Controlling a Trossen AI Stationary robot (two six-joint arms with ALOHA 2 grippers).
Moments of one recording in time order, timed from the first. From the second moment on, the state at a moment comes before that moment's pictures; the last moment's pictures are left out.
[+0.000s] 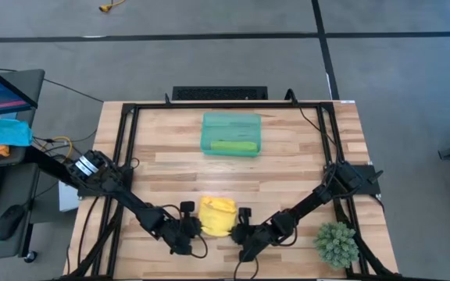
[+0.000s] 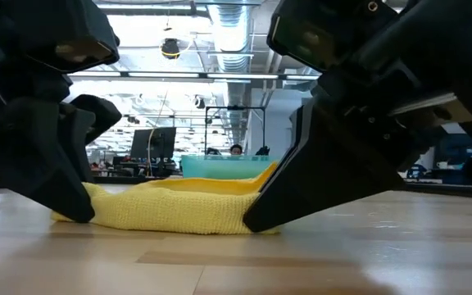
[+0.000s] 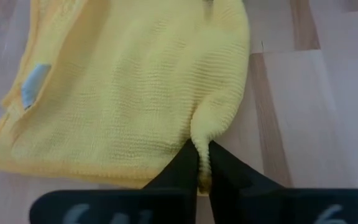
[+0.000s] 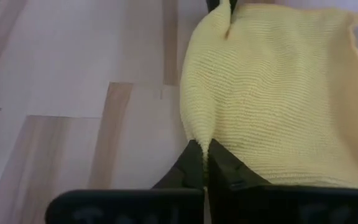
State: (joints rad) left arm -0.68 1.85 0.87 -0.10 -0.44 -0.53; right arm 0.61 2.11 1.16 0.09 0.42 0.35
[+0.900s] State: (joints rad) left arm -0.70 1.85 1.24 -0.67 -0.22 -0.71; right arm 0.65 2.12 1.40 -0.11 0.30 0.62
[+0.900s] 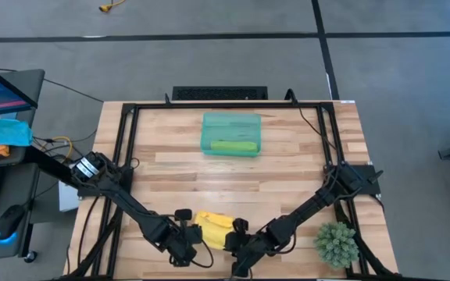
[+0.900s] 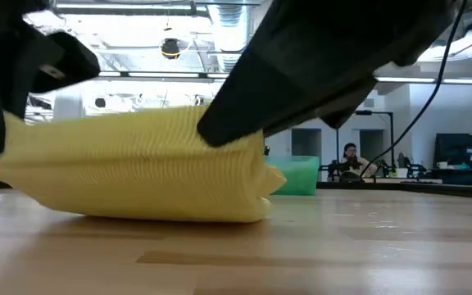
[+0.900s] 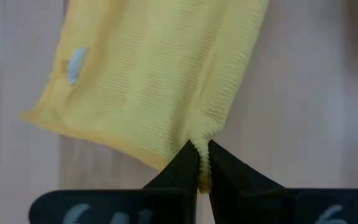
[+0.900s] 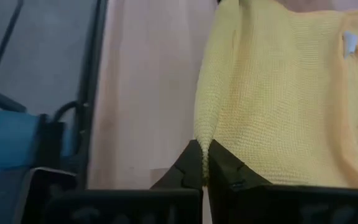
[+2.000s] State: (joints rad) left arm -0.51 1.85 1.19 -0.81 -0.14 -0.85; right arm 0.58 2.12 1.43 -0.22 0.32 0.86
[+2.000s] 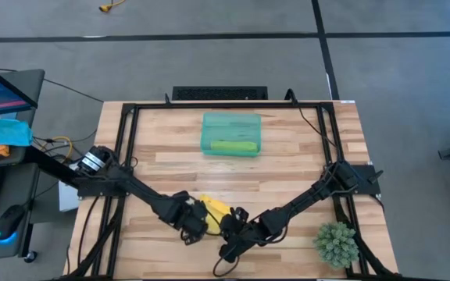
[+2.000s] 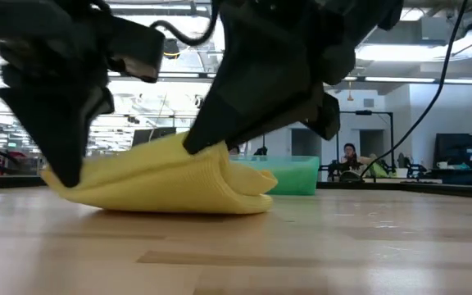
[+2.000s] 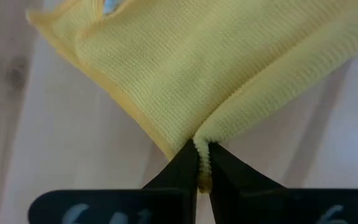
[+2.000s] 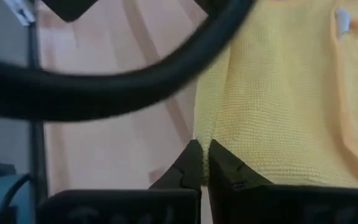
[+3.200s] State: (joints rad) left arm -0.57 1.85 1.19 -0.63 0.22 -0.90; right arm 0.60 2.12 1.44 -0.26 0.25 1.00
